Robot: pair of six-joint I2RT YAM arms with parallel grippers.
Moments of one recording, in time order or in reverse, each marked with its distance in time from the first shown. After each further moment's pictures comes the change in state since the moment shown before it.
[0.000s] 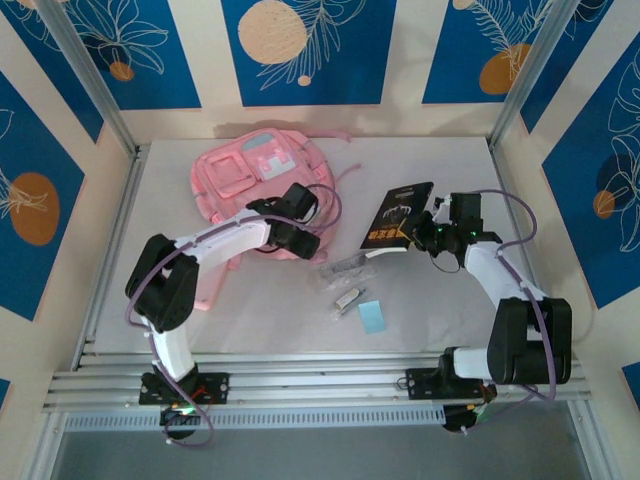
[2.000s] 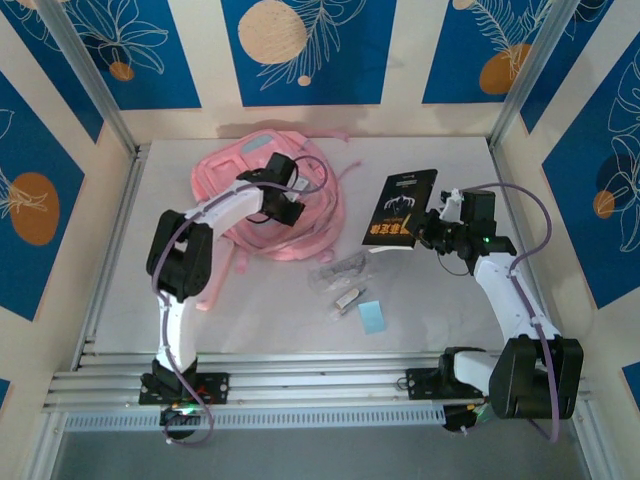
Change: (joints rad) left arm 0.192 0.230 0.291 -0.039 0.245 0.172; right arm -0.012 -0.163 0.032 -0.102 -0.062 -0.103
